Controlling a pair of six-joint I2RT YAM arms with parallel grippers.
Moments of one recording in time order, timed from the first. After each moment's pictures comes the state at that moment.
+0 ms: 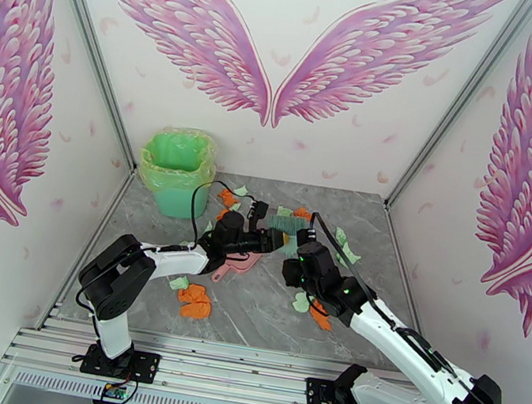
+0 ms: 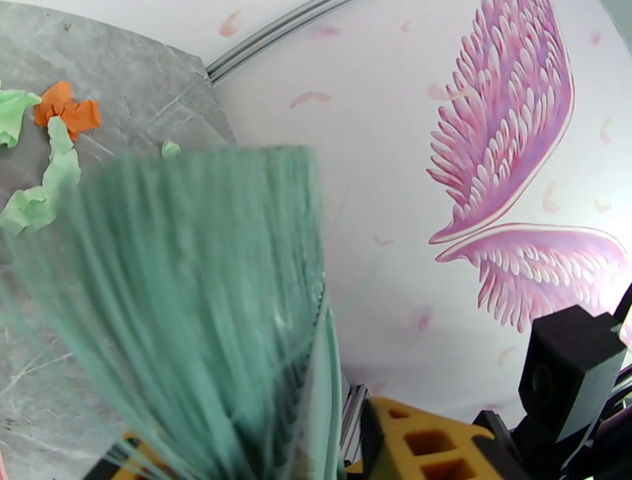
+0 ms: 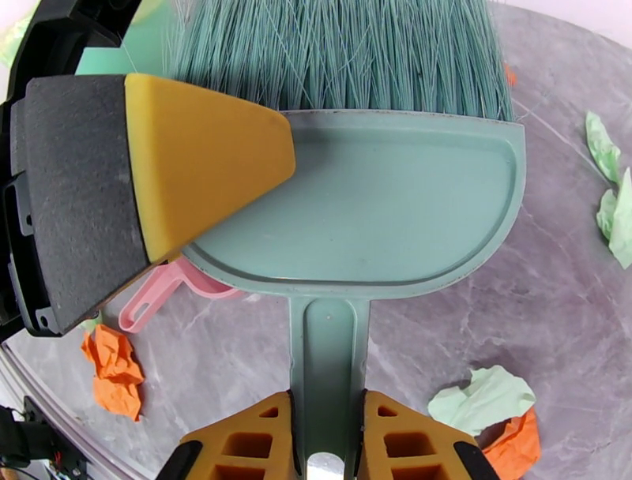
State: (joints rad) left arm -0.71 1.80 1.03 0.61 0.50 -0.97; right arm 0.68 1.12 0.90 -0.56 0.19 0.49
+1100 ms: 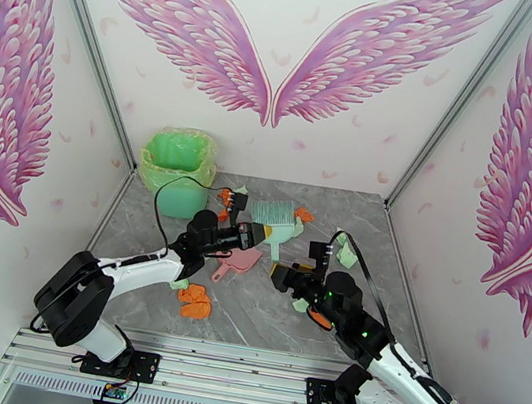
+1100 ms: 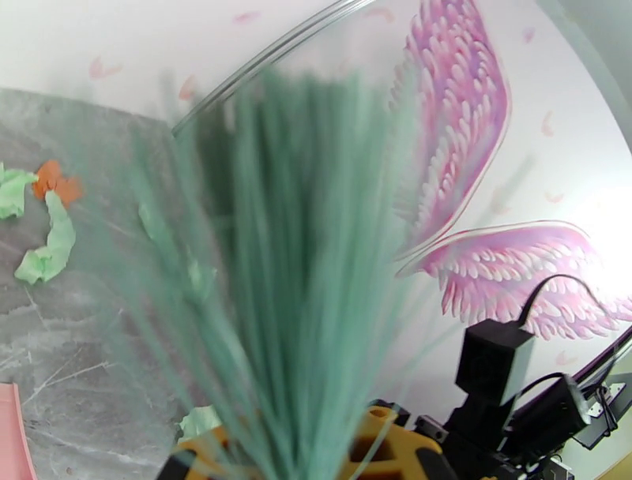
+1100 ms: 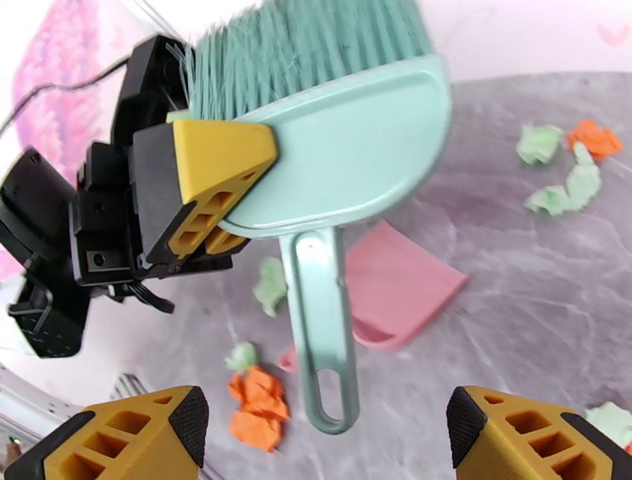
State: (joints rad) left arm -0.65 1.50 0.84 0.70 0.49 -0.95; right arm 0.69 0.75 0.52 0.00 -0.05 0.62
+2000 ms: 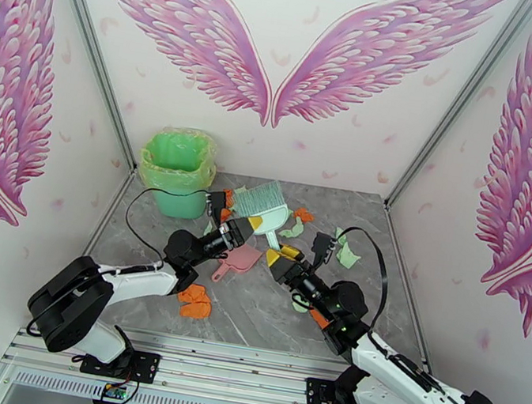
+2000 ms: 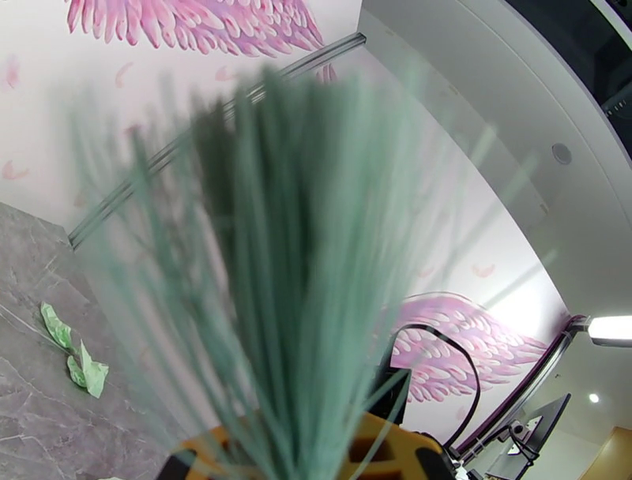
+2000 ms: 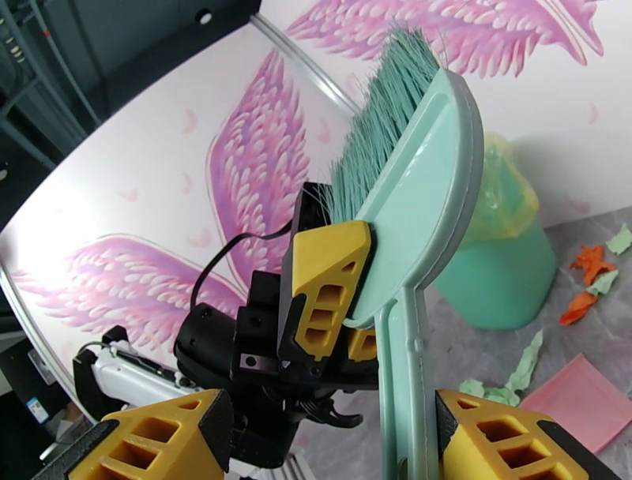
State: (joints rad) left arm -0.69 1.50 0.69 1.27 0.34 -1.19; right arm 0.69 0.94 0.41 0.82 -0.25 0.80
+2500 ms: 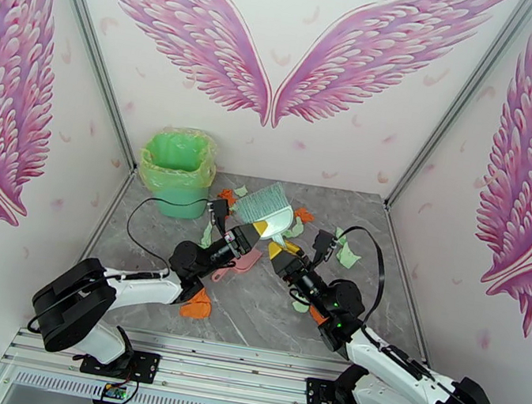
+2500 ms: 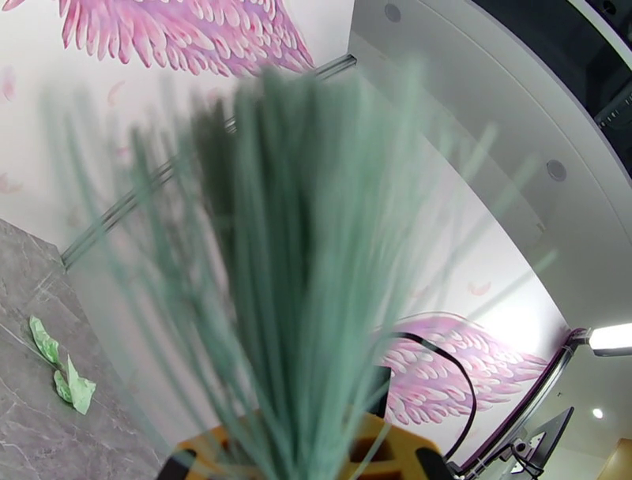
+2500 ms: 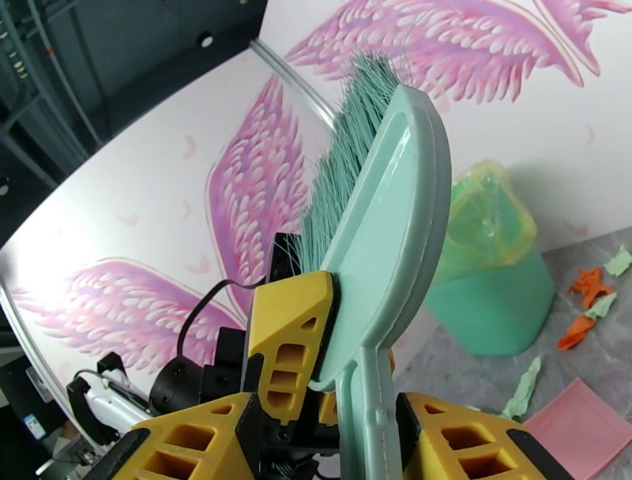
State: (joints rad) left arm -0.80 1.52 0.67 1.33 0.15 -1.14; right arm 0.69 1.02 0.41 0.96 -0.20 0.81
